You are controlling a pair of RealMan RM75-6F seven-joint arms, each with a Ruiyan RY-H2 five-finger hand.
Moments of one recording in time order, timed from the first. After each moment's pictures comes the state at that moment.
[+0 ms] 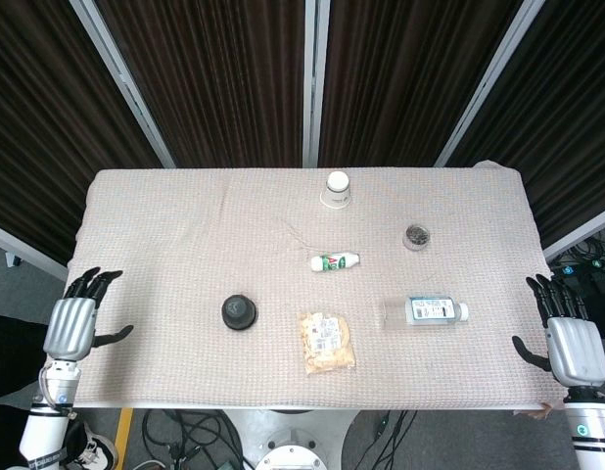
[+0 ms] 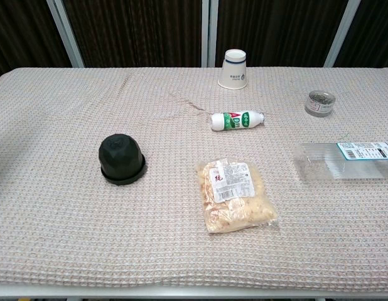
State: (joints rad) left arm -0.20 -1.38 -0.09 -1.53 1.45 1.44 0.04; right arm 0.10 -1.09 0.08 -1.69 -1.42 1.42 -0.05
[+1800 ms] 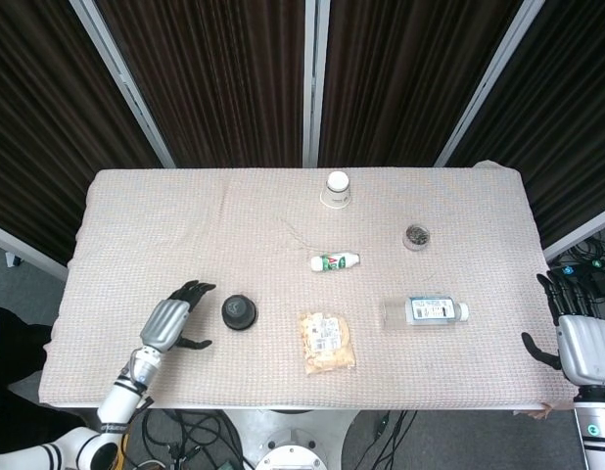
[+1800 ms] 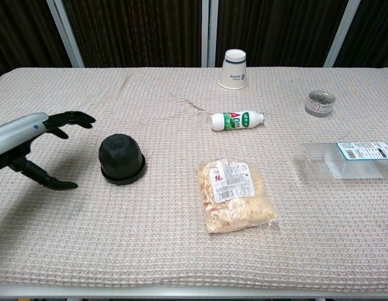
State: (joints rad) left arm -0.41 -1.65 -0.08 -1.35 1.43 1.09 -0.09; right arm 0.09 -1.06 0.09 -1.68 -1.42 1.42 -0.02
